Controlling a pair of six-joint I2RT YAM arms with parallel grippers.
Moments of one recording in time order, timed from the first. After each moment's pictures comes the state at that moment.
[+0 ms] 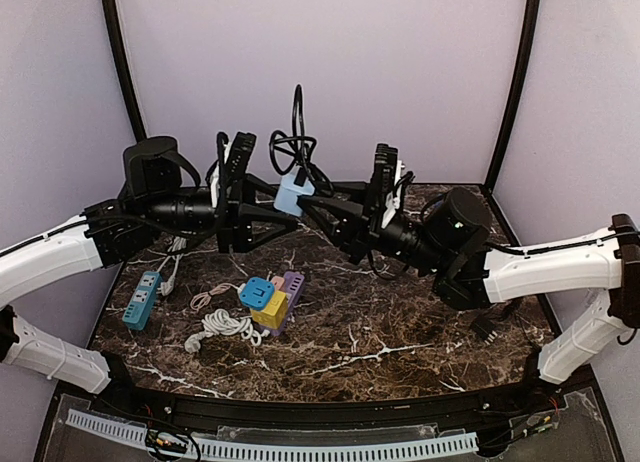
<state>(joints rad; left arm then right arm) -0.82 1.18 1.07 0.00 0.67 0.04 1.11 1.45 0.90 0.98 -0.24 0.05</state>
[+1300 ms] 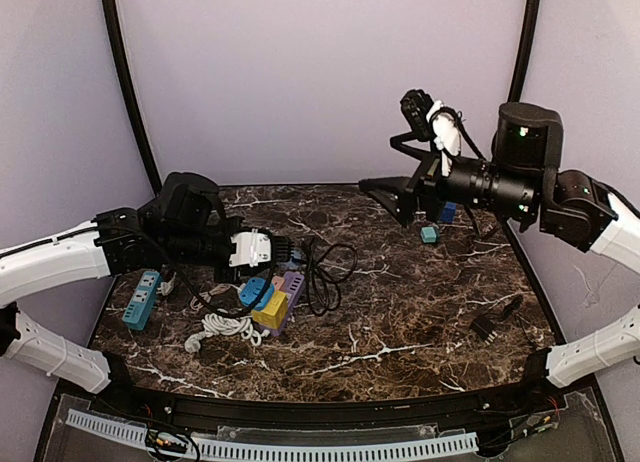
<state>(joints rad) -0.89 1.19 1.05 -0.43 0.11 0.86 1.06 1.09 1.24 -0.31 0.04 -0.23</state>
